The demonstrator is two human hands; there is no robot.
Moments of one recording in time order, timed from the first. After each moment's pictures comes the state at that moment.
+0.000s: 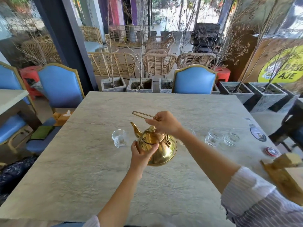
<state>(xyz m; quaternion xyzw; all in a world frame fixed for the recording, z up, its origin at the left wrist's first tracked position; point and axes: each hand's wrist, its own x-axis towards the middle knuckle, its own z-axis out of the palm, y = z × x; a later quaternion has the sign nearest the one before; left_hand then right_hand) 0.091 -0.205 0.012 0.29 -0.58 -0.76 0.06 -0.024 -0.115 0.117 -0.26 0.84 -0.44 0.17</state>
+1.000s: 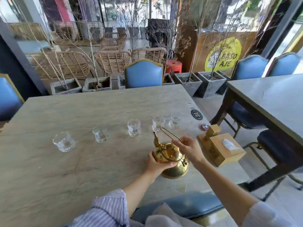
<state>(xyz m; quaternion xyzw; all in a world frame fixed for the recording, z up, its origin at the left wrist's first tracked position) 0.058 0.046 -0.059 0.21 -0.69 -0.67 -0.18 0.021 0.205 0.023 -0.01 0.82 -0.57 0.04</state>
